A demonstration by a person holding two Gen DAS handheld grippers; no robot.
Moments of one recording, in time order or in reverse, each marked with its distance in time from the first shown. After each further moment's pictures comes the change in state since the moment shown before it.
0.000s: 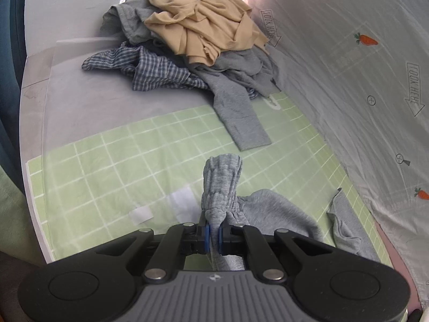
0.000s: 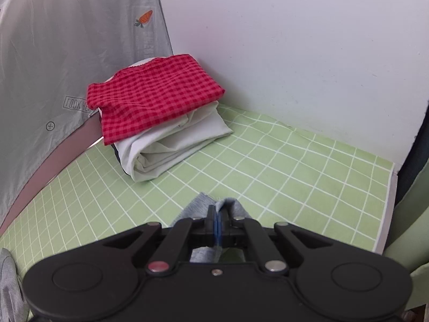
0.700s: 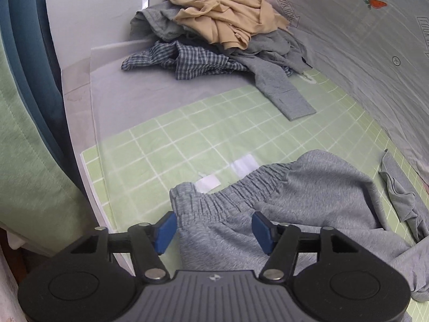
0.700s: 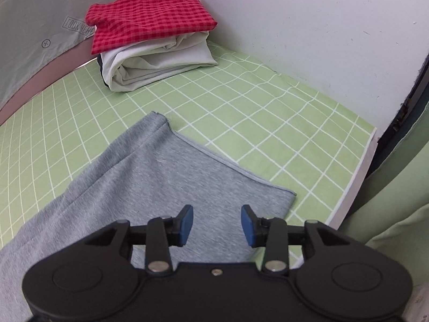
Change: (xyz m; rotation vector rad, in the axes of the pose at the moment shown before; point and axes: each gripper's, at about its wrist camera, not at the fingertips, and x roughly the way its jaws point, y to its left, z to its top) left arm -0.007 0.025 -0.056 0.168 -0.001 0.231; right arm 0.003 -0.043 -0.077 -0.191 0.192 -0.083
